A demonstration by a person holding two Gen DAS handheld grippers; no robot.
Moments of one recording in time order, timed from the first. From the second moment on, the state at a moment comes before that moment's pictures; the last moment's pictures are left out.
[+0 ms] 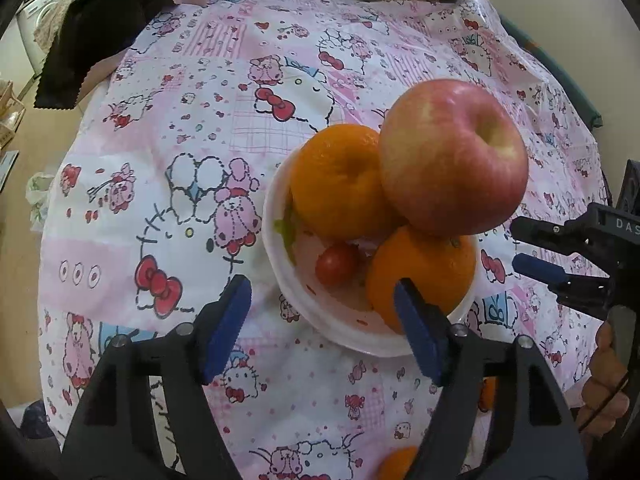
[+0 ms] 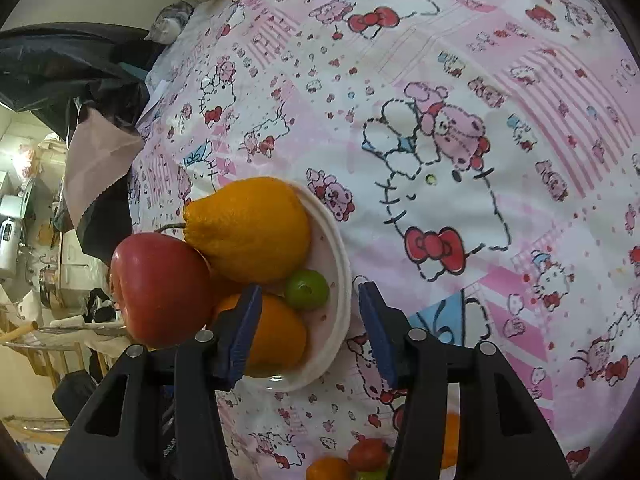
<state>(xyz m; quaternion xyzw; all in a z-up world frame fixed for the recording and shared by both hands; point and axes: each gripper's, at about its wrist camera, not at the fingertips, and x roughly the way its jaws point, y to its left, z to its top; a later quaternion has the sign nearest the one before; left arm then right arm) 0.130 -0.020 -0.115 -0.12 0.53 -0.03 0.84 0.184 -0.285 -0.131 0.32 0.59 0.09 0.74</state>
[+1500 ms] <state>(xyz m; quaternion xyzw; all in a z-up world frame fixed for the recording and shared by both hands) 0.033 -0.047 -0.044 -0.04 0.48 -0.05 0.87 0.044 -0.319 -0.078 0.27 0.58 0.07 0.77</state>
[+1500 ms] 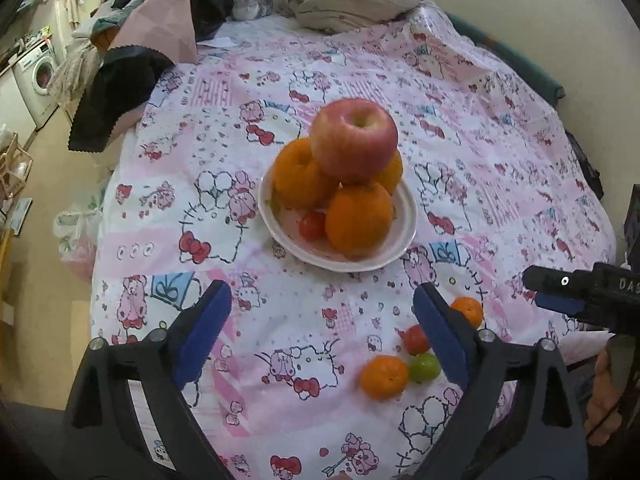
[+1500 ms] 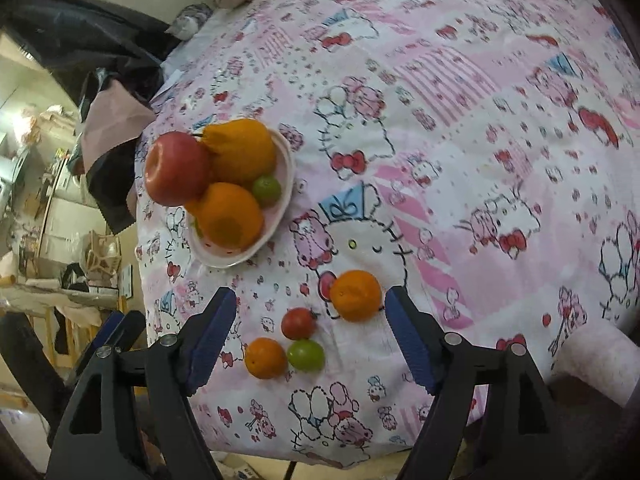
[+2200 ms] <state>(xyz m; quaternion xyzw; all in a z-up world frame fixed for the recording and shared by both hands) 0.047 -0.066 -0.093 -0.07 0.57 -0.06 0.82 0.063 -0.322 -0.107 0.30 0.61 0.04 0.73</state>
